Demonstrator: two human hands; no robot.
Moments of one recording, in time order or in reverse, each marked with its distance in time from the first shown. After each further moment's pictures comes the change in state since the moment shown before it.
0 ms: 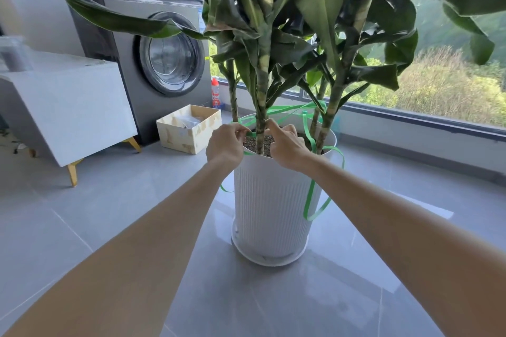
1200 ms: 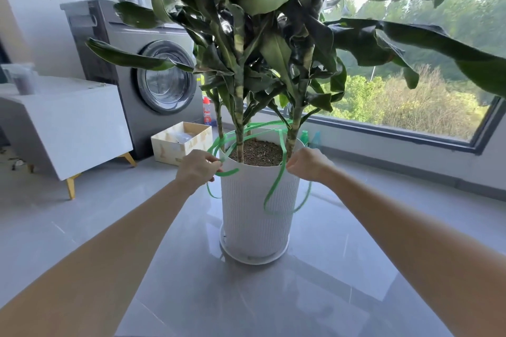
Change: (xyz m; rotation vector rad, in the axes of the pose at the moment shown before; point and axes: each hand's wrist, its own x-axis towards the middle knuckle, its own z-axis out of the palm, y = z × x) left_hand -0.062 0.015 -0.056 -0.091 -0.170 -0.200; right_hand -0.094 0.025 -0.084 -0.043 -0.095 0.297
